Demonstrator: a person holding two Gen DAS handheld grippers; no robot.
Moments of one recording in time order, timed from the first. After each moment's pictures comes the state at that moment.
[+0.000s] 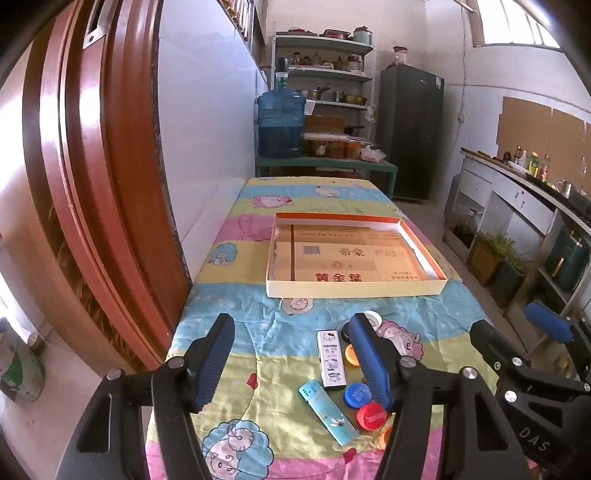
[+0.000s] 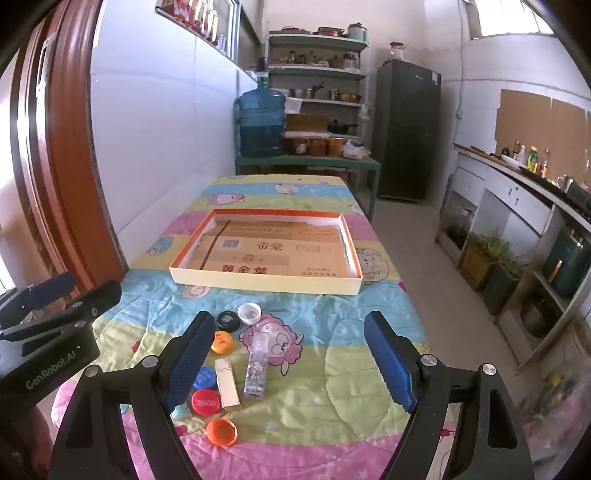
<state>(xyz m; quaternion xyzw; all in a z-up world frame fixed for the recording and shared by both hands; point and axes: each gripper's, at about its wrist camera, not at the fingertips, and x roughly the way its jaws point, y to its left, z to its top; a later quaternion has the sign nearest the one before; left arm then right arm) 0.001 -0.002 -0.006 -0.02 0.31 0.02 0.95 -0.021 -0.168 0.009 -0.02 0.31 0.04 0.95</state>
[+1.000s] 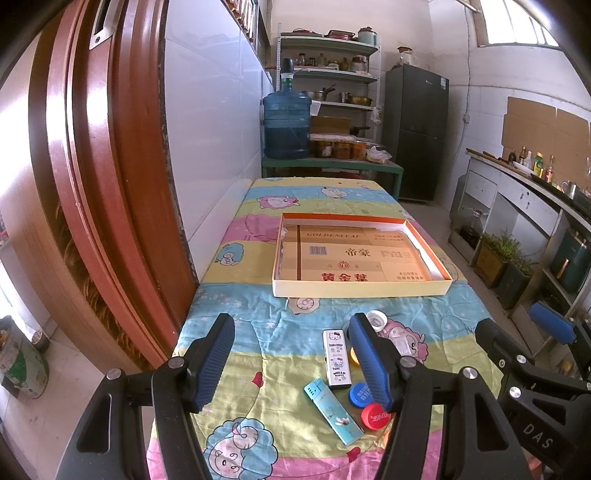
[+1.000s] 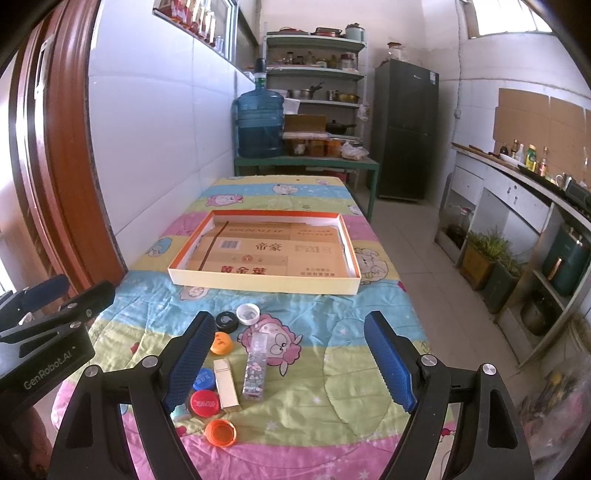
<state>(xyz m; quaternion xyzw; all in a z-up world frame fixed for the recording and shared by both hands) -0.001 0.002 -0.003 -0.02 0.31 0.03 0.95 -0.019 -0.168 0.008 -0.02 0.31 0.04 0.95</state>
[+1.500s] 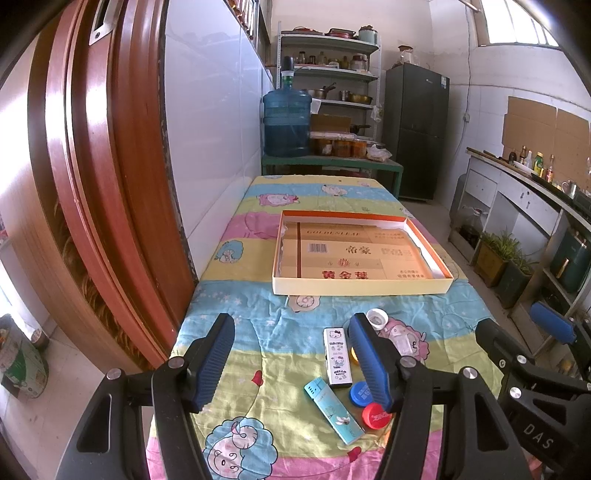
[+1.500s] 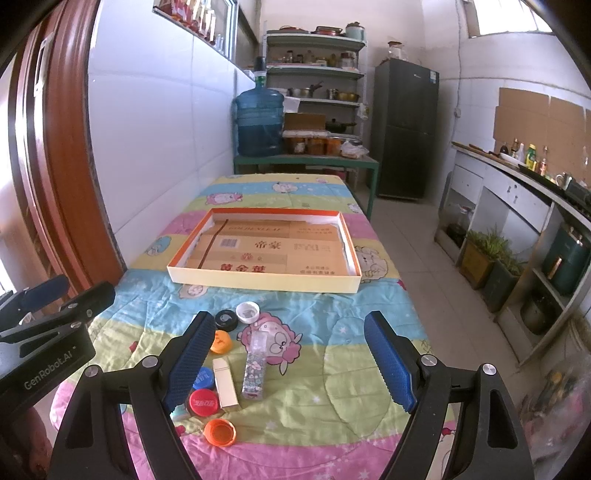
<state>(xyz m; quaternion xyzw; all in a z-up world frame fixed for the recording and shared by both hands) -0.001 0.001 -0.004 -0.02 0.31 0.03 0.95 -0.019 -0.170 0.007 -0.02 0.31 0.04 0.95</state>
